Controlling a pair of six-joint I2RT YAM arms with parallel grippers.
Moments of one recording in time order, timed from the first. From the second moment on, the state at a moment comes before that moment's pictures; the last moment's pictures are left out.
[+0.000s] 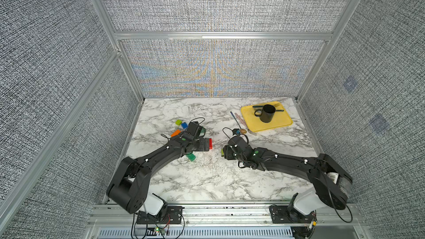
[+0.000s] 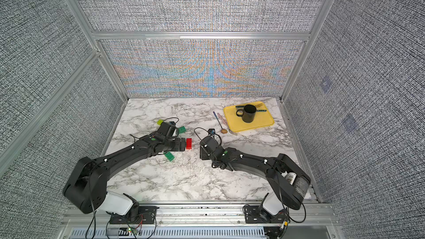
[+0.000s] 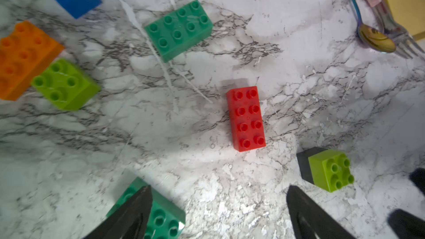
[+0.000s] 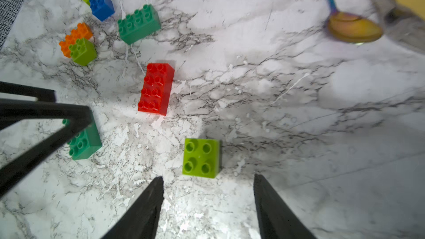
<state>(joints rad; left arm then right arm) -0.59 1.53 0.92 -0.41 -0.02 -0.45 0.85 1.51 0.85 -0.14 0.26 0.66</state>
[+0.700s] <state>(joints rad) -0.68 1.92 1.16 -0.40 -0.15 -0.48 0.67 1.39 0.68 -0.06 0.19 0.55</state>
